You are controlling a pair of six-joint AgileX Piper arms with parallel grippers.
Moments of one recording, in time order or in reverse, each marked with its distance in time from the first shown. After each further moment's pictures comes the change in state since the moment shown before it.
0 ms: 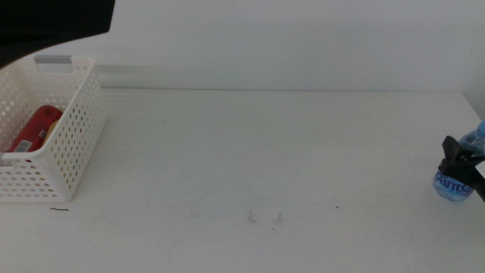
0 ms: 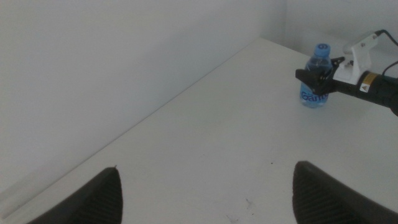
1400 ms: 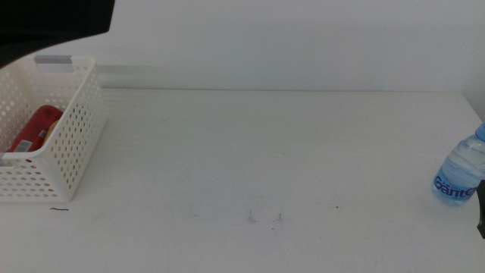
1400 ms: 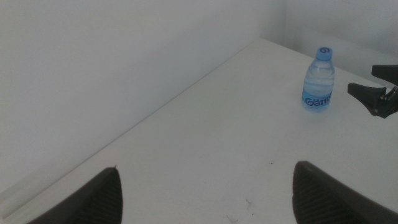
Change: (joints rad) left arm 0.000 0.000 0.000 0.000 0.000 0.000; right arm -0.006 -0.577 0.461 0.065 0.105 -0.125
